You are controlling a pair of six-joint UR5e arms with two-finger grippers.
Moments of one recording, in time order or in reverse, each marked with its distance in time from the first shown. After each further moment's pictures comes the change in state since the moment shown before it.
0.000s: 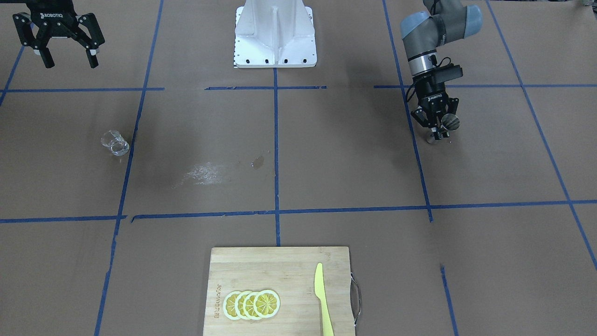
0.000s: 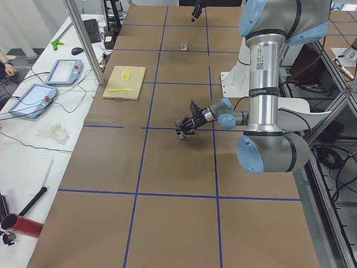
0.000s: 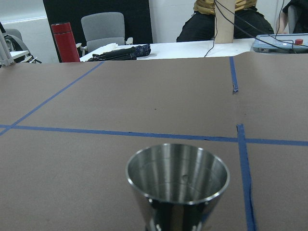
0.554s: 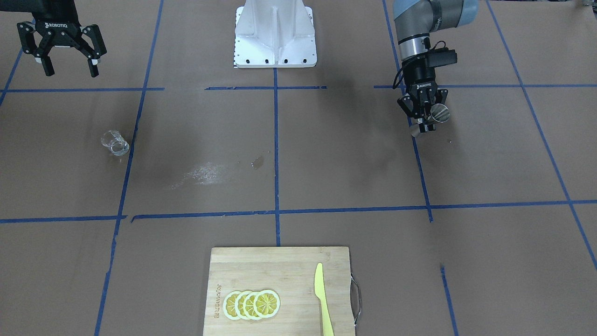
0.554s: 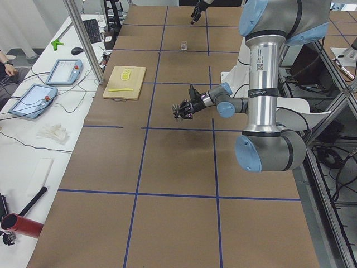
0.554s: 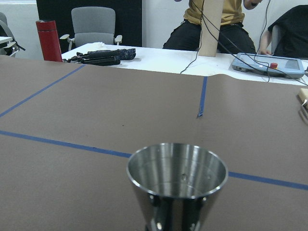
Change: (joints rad) left arm -0.036 -0.056 -0.123 -0.026 -0.006 0.093; right arm -0.102 -0.001 -0.070 0.018 -0.170 0.037
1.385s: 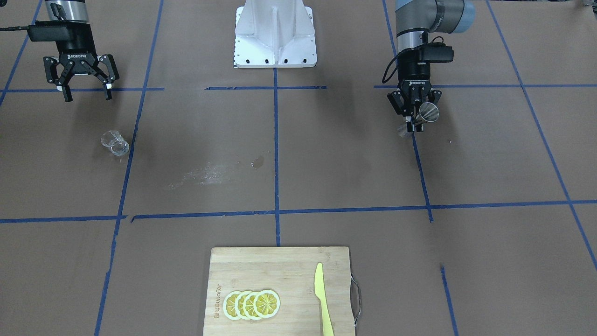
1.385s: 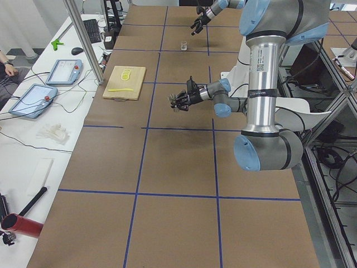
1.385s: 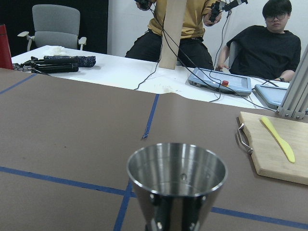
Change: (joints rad) left arm -0.028 -0.018 0.047 -0.343 -0.004 0.306; right arm -0.211 -0.023 -0.279 0.335 -0.314 0.064
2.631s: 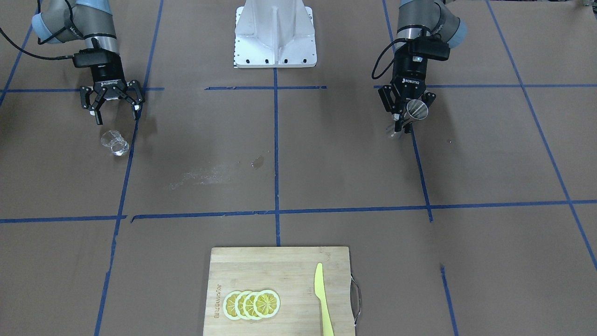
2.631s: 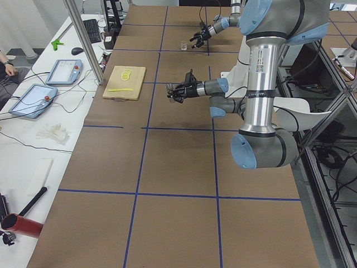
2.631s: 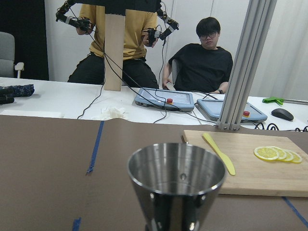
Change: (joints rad) left arm -0.030 -0.065 0.069 -0.281 -0.003 0.271; right arm -0.107 0.235 -0.412 0.280 -0.287 -0.121
